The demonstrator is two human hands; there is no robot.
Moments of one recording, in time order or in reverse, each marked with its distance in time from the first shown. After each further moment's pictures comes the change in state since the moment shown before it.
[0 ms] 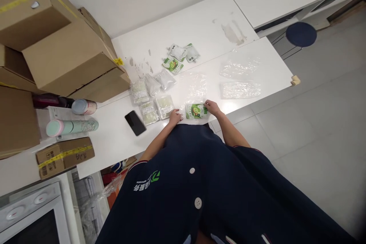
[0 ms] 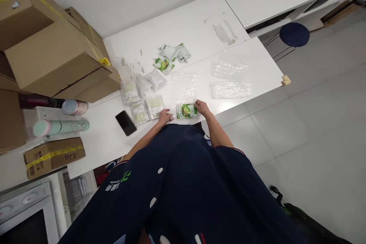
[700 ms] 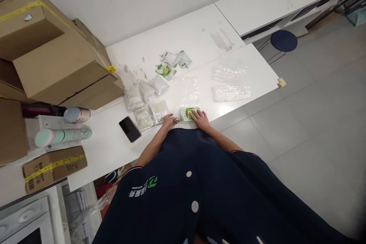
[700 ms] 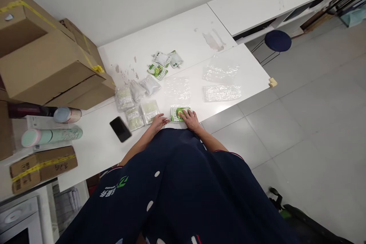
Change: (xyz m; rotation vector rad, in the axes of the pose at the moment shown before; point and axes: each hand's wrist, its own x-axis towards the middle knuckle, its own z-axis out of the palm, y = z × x) left_hand -0.004 0.012 0.000 -0.504 -0.019 -0.203; right_hand -0.063 -0.002 0.051 -0.694 0.086 -0.485
